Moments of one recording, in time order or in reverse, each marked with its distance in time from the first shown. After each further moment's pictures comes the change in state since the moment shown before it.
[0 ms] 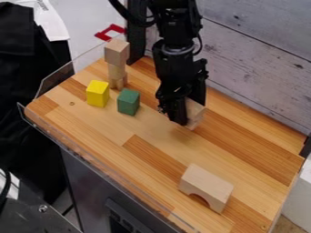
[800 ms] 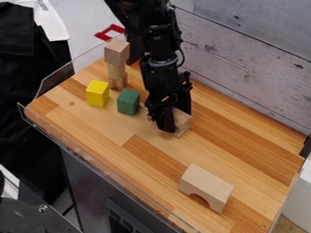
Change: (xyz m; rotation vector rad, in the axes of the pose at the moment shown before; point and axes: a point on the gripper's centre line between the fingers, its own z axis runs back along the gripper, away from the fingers) arm 0.036 -0.005 -0.030 0.034 0.035 0.079
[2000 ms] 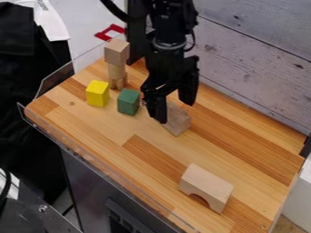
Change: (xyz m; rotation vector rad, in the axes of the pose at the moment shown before) arm -0.029 0.020 0.043 0.004 -0.147 -0.210
